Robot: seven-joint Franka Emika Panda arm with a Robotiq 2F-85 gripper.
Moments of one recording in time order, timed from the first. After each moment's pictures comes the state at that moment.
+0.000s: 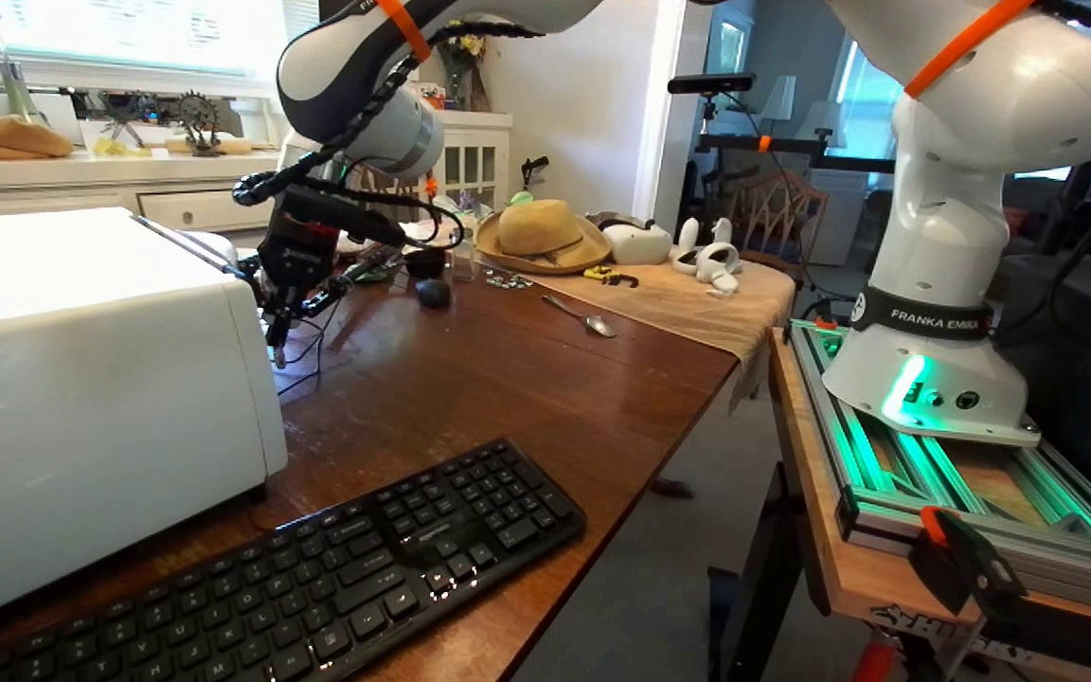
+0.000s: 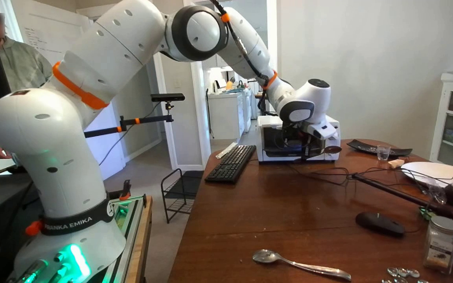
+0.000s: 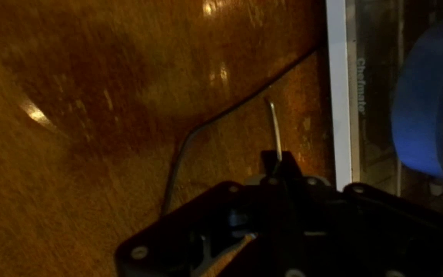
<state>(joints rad) 0.16 0.82 0.11 -1.51 0.44 2.51 0.42</state>
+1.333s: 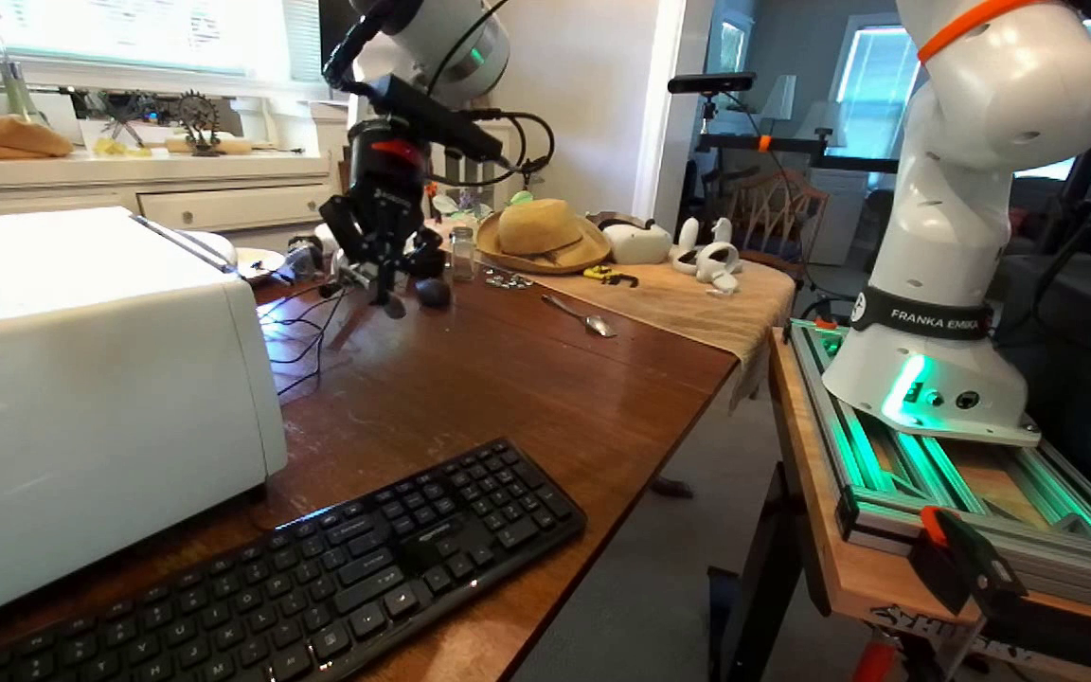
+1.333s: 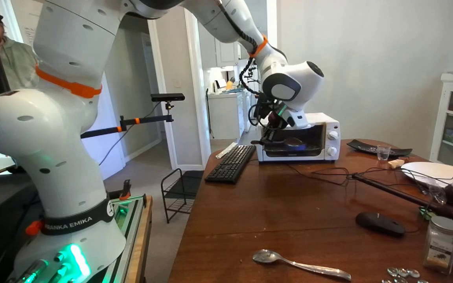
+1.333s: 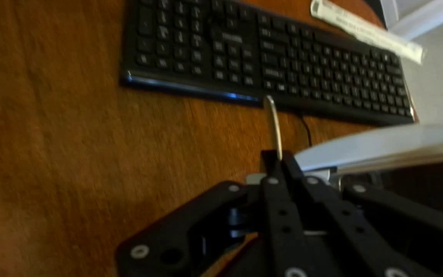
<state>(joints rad) 0.00 0.47 0.24 -1.86 0.63 2.05 0.27</state>
